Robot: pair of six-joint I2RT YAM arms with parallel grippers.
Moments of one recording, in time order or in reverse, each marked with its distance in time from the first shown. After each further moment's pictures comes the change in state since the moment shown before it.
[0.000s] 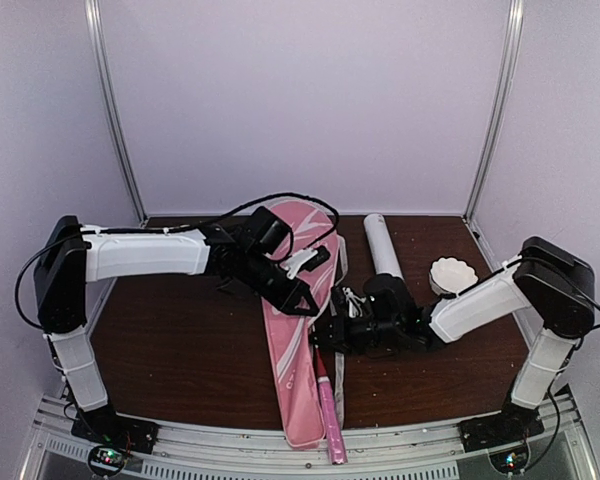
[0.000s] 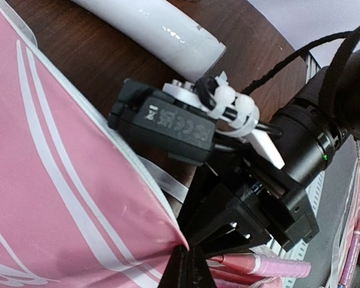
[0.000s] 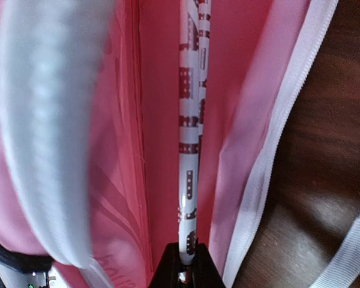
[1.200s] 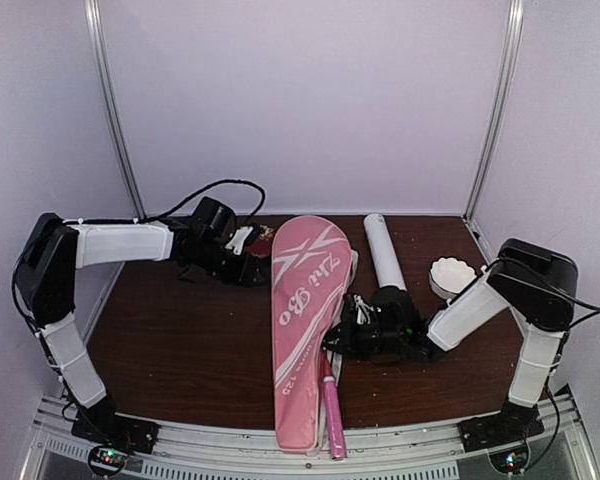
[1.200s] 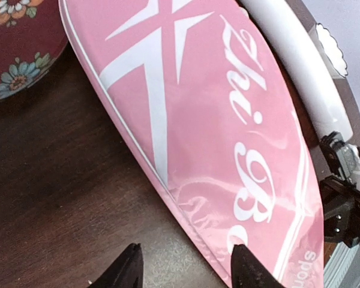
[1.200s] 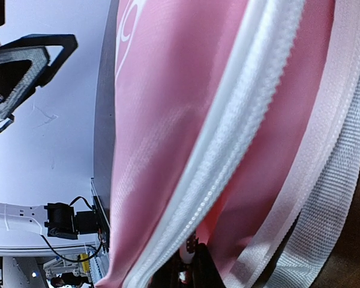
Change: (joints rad) left arm 0.304 -0.061 -0.144 0.076 -0.121 -0.080; right arm -0.046 0.100 -0.109 0.216 0.064 0.063
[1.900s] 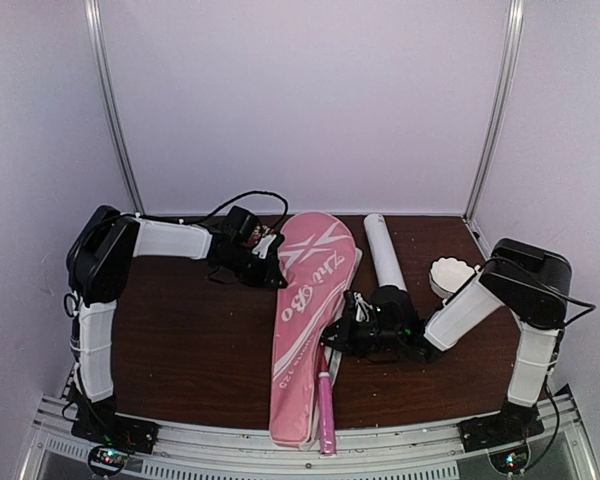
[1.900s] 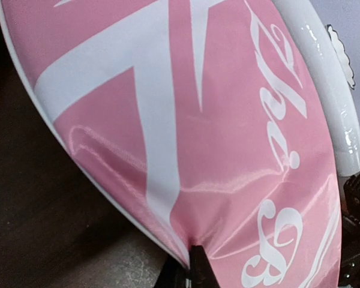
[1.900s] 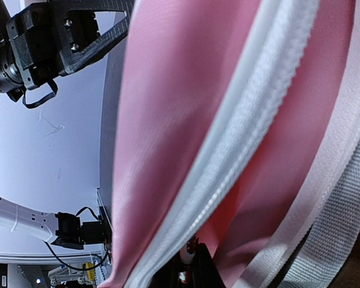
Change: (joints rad) left arm -0.007 0.348 0.228 0.083 0.116 -0.045; right arm -0.005 0.039 0.006 0.082 0.018 0.035
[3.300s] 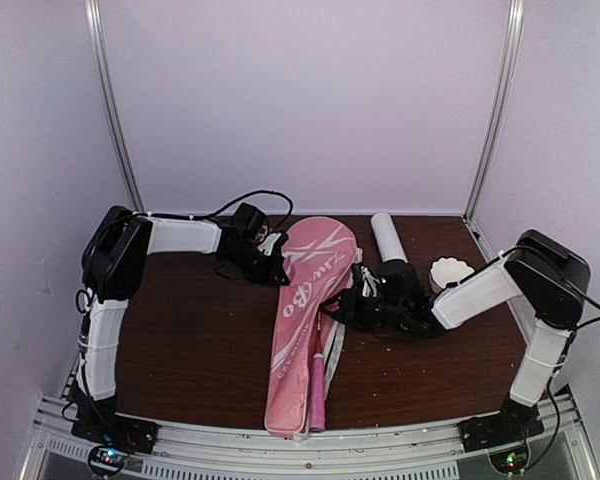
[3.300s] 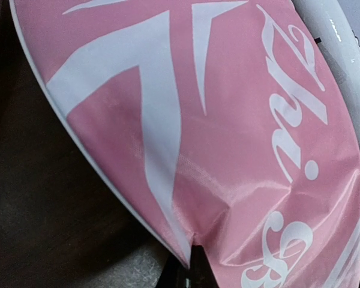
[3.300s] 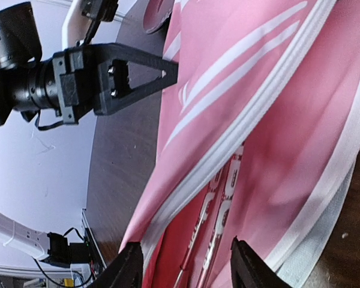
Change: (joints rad) left arm 0.007 0.110 0.166 -0.107 -0.032 0.018; right arm -0.097 -0.071 0.114 -0.206 0.021 -0.163
